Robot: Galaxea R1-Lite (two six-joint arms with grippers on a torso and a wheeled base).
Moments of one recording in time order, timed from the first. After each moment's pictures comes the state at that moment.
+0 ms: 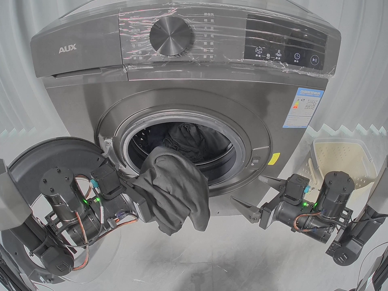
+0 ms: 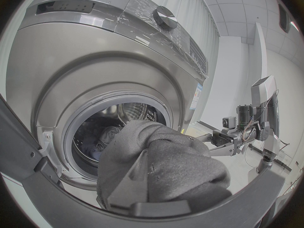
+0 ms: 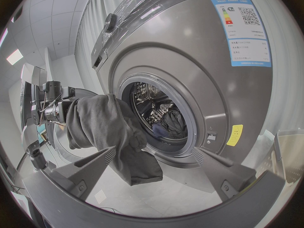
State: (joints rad) left arm -0.55 1.81 -0.30 -1.55 -0.17 -0.05; right arm 0.64 1.90 -0.32 -1.50 0.05 0.05
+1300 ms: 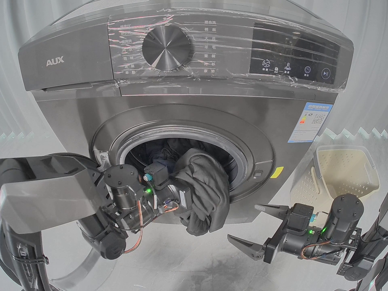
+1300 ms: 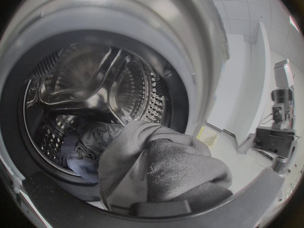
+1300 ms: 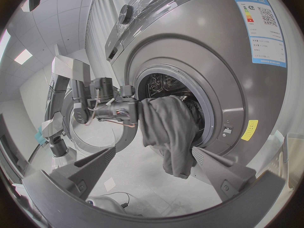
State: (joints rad) left arm -0.59 2.18 -0.65 -1.55 -0.13 -0.07; right arm 0.78 1.82 -0.15 -1.49 0.06 0.05
